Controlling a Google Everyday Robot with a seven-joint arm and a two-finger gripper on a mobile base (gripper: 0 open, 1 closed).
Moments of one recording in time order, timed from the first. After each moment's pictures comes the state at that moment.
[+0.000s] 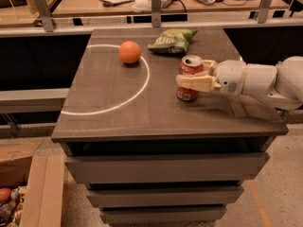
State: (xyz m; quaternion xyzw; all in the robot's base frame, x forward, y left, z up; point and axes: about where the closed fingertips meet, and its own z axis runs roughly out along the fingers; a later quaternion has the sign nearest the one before) arm 0.609 -0.105 0.892 -0.41 0.62 0.38 0.55
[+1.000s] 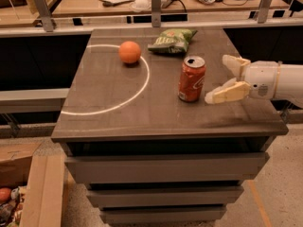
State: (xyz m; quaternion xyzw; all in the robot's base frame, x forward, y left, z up) arm 0.588 -0.174 0.897 -0.41 0.66 0.32 0.54
